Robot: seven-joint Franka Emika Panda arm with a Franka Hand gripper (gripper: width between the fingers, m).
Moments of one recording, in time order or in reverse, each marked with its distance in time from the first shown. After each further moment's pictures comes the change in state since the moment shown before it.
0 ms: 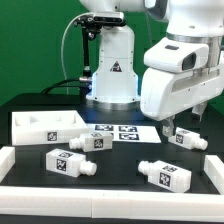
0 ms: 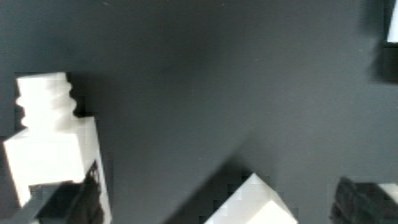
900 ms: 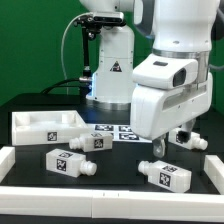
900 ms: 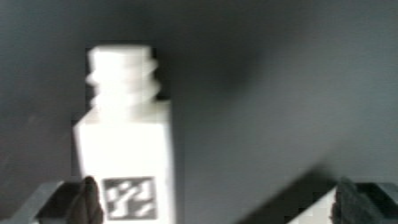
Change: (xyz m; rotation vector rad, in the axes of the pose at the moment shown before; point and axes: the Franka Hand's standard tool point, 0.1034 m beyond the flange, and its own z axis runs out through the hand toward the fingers) arm 0.014 0.048 0.026 -0.105 0.119 -0.135
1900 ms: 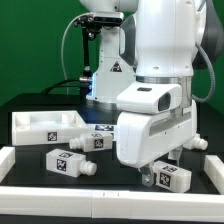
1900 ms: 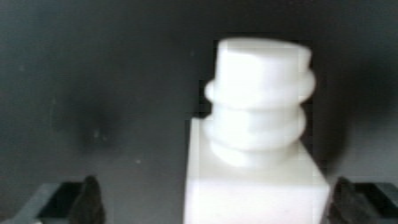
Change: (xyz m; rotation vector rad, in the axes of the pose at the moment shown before) arm -0.004 0.026 0.032 -0.023 0.029 -0.013
